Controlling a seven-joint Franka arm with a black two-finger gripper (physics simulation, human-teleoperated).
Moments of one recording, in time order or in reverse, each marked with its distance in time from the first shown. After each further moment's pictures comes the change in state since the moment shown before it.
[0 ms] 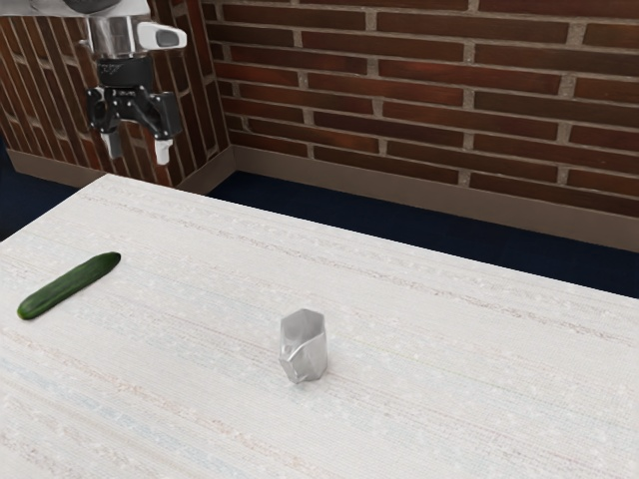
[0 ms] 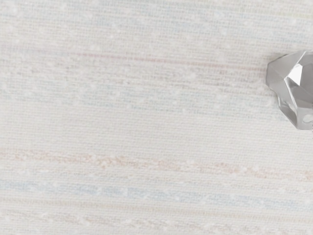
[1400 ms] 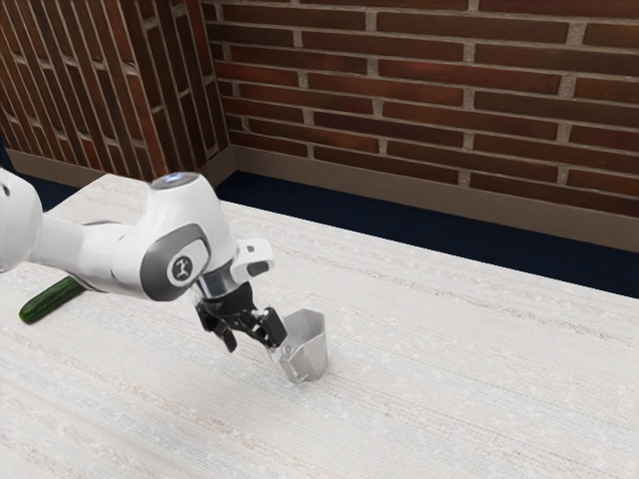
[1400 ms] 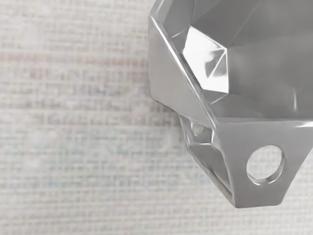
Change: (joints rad) arm -0.326 -0.179 -0.010 -1.094 -0.182 1.209 -0.074
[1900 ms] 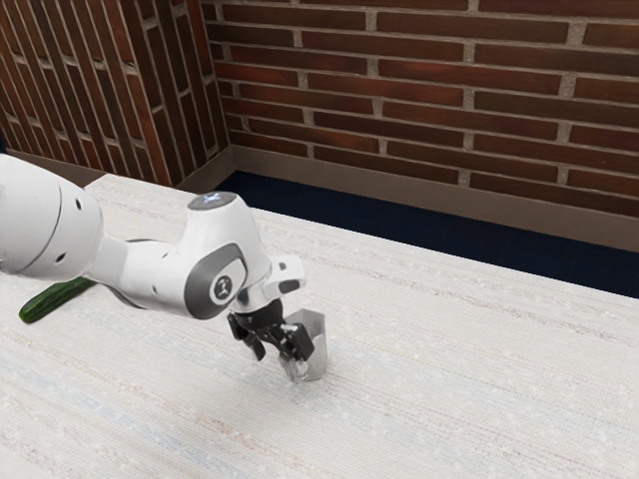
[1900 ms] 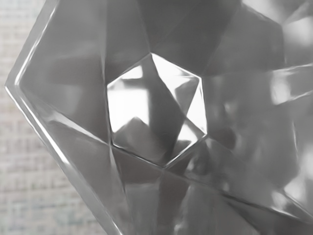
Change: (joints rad) arm -0.053 0.168 0.000 0.087 -0.077 0.081 0.081
